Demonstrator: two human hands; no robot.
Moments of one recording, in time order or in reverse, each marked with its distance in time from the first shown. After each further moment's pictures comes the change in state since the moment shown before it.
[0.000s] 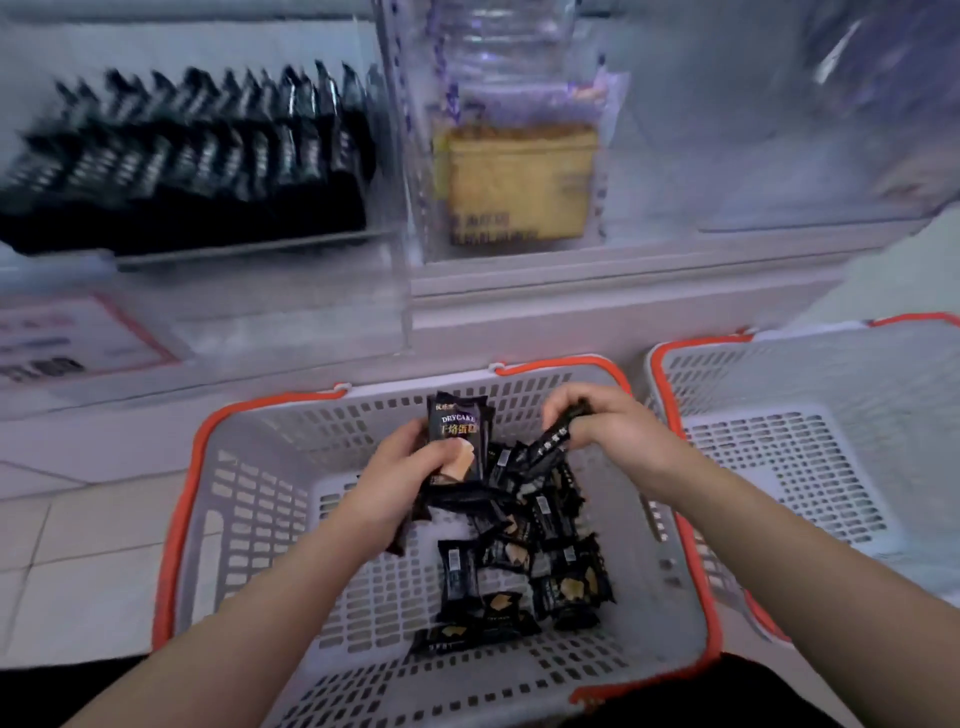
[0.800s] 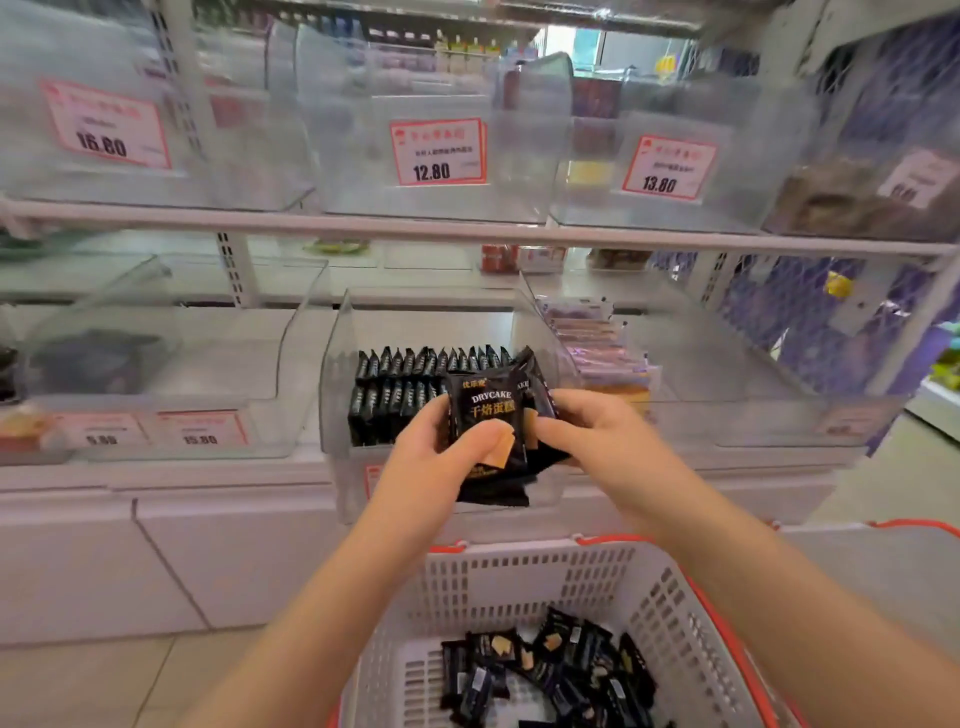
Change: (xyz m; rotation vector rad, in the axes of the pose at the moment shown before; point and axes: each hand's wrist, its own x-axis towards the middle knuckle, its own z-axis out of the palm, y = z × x) left_hand -0.159 0.191 -0.077 -0.005 0.038 0.660; right_hand -0.079 -0.219 0.114 -0.114 0.157 -0.418
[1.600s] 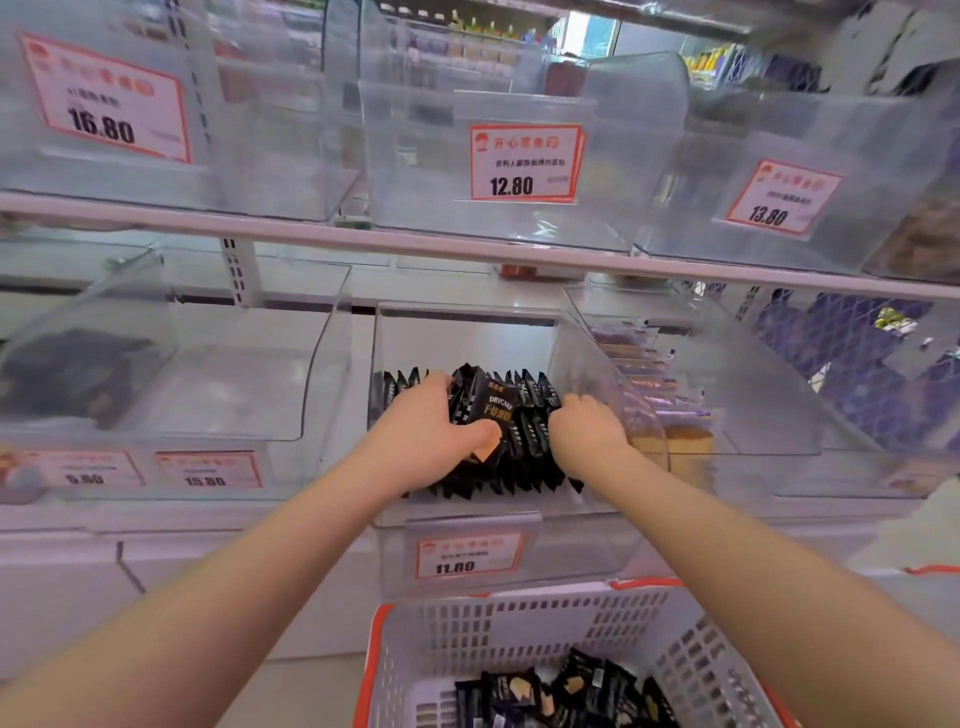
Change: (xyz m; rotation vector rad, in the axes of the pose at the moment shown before) left_hand 0.104 0.015 -0.080 0.881 -0.059 -0.083; right_hand 0.165 0.052 0.037 -1.618 -0.109 0.120
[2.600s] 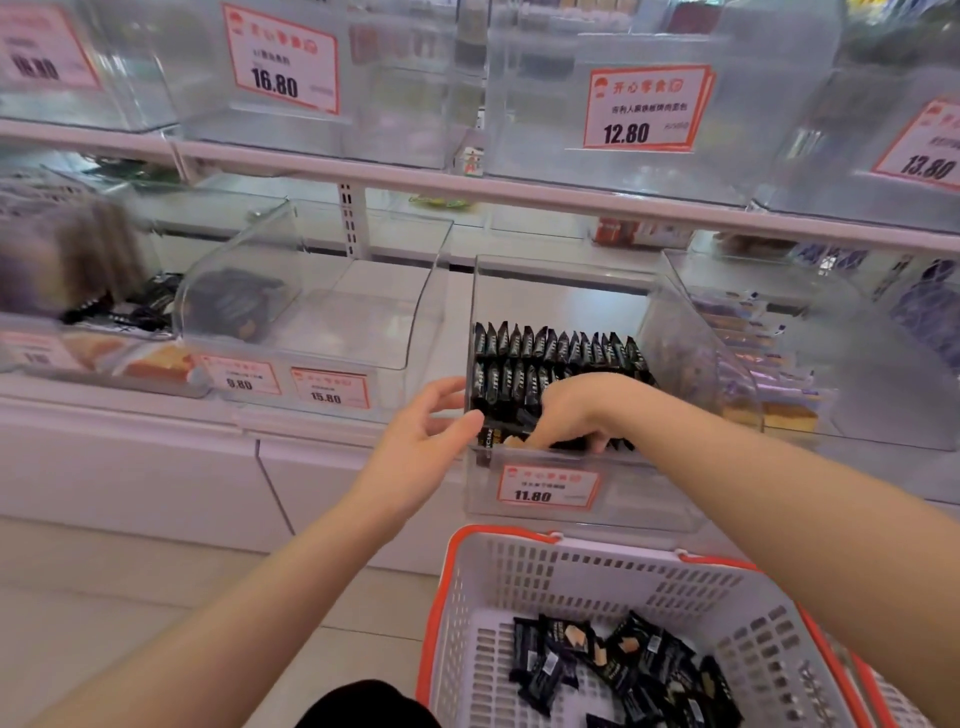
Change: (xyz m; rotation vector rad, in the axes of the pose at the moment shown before) left_hand -0.083 -0.063 0.006 -0.646 0.200 -0.079; right_hand -0.042 -0.069 -0.074 0.588 -0.636 -0.237
